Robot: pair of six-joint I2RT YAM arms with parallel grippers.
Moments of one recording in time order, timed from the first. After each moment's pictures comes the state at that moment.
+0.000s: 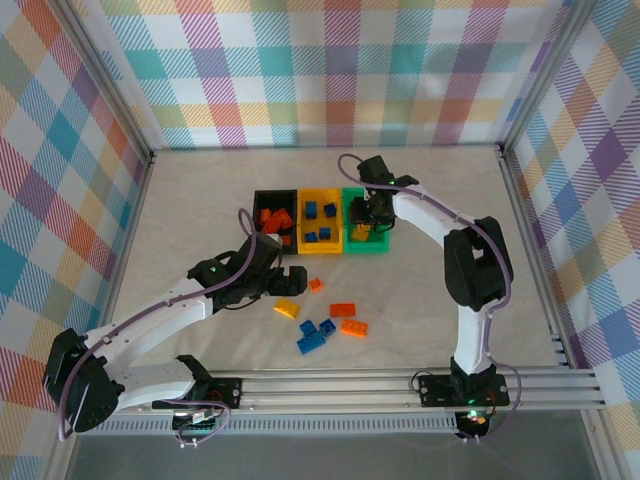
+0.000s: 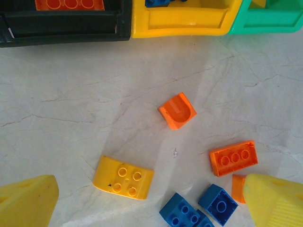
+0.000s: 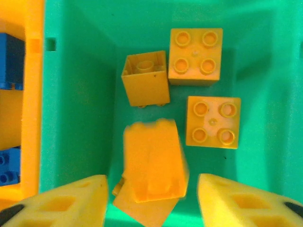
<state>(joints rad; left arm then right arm) -0.73 1.15 0.85 -0.66 -0.09 -0.63 0.47 1.97 1.55 -0.68 0.01 0.38</state>
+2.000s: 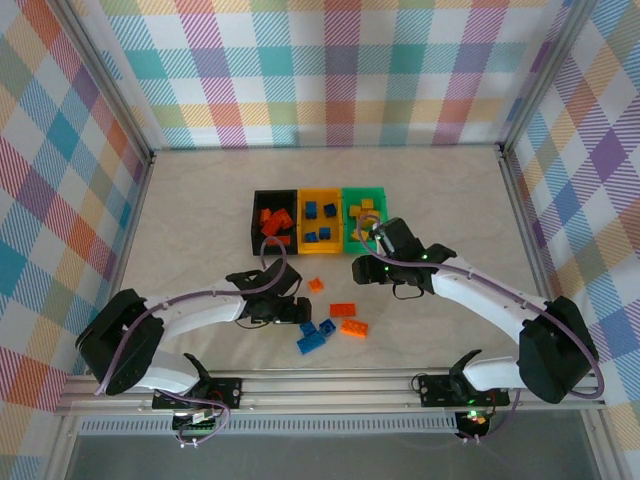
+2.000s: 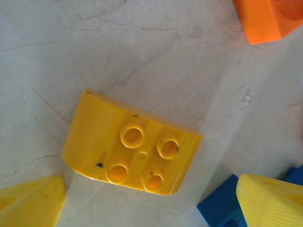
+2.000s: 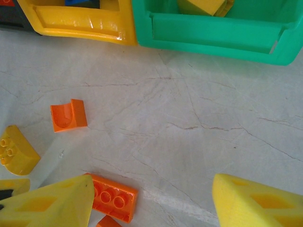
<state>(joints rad) -0.80 1.40 0.68 -0.51 0.02 -0.75 0.66 1.32 0.86 -0.53 -0.06 0.46</state>
